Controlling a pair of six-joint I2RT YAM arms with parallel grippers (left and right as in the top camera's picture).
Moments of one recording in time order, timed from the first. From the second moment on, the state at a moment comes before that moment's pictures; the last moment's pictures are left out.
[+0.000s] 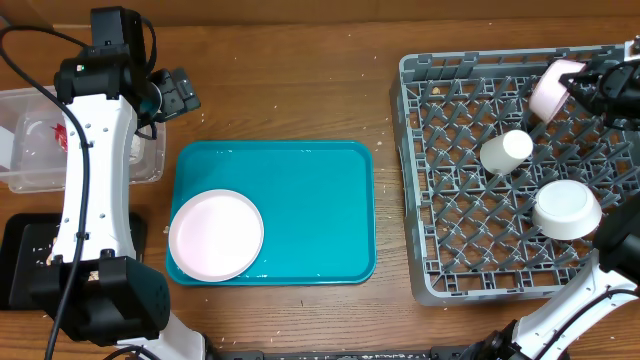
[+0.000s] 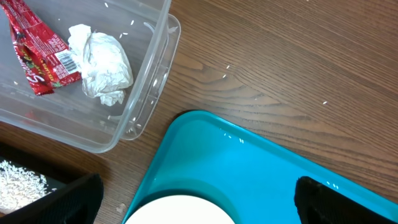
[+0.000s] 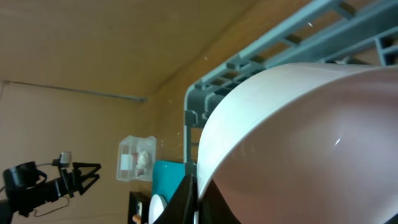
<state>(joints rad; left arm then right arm) 0.10 1.79 1.81 -1.16 -0.09 -0.36 -0.61 2.19 2.00 -1.22 -1.17 -0.18</state>
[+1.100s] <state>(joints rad) 0.10 1.79 1.81 -1.16 -0.09 -0.36 -0.70 2.19 2.00 -1.28 -1.05 -0.07</state>
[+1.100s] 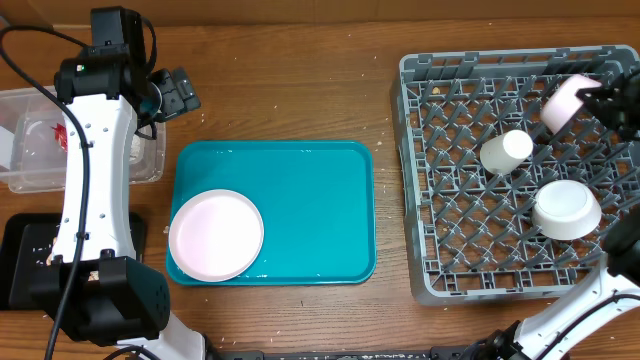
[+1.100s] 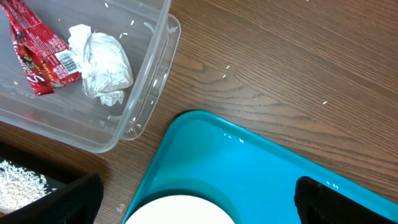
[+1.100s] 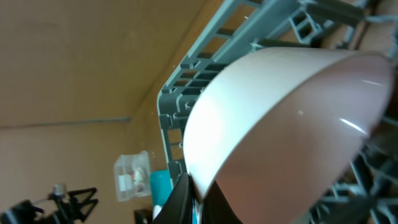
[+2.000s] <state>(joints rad) 0.10 1.79 1.81 -1.16 -0.09 -0.36 -0.79 1.75 2.16 -1.59 -0.63 0.18</state>
